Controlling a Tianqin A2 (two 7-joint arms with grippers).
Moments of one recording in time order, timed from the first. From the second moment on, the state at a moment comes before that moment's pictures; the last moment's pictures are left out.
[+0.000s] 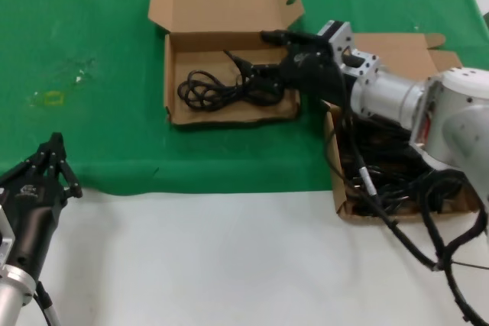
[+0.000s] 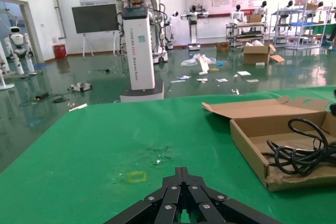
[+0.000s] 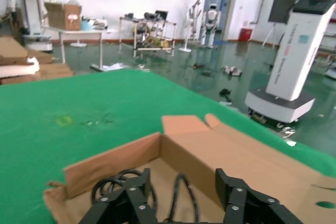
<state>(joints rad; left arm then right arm) 0.00 -0.30 1.60 -1.60 -1.80 0.00 0.00 1.17 0.10 -1.67 0.14 1.80 -0.77 -0.62</state>
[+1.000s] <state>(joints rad) 0.00 -0.30 1.60 -1.60 -1.80 0.00 0.00 0.67 0.35 -1.72 1.07 1.77 -0.60 -0.08</state>
